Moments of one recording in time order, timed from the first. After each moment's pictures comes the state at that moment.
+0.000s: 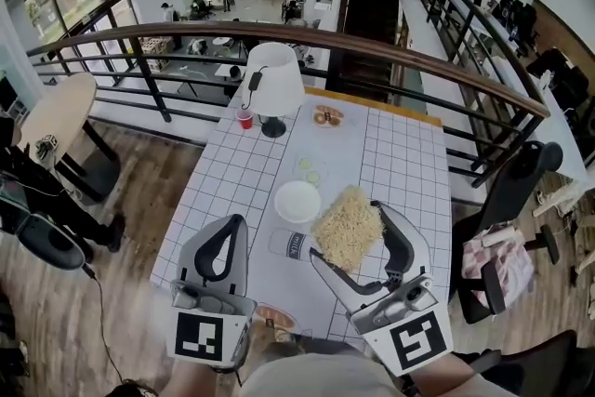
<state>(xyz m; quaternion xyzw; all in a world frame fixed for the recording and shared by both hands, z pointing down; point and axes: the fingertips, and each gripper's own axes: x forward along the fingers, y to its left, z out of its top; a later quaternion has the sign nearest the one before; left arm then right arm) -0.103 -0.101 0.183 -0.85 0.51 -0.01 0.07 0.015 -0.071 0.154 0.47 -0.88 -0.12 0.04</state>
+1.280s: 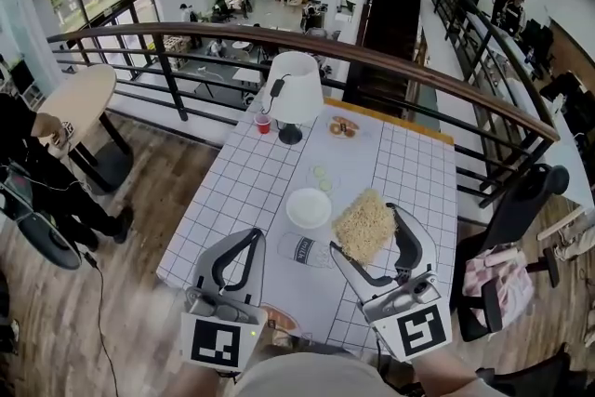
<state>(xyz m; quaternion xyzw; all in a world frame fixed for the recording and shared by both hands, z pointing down) -0.103 -0.076 0.187 -0.85 0.52 -0.05 0.07 0.026 -0.078 0.163 0.46 -0.87 -0.14 0.05</state>
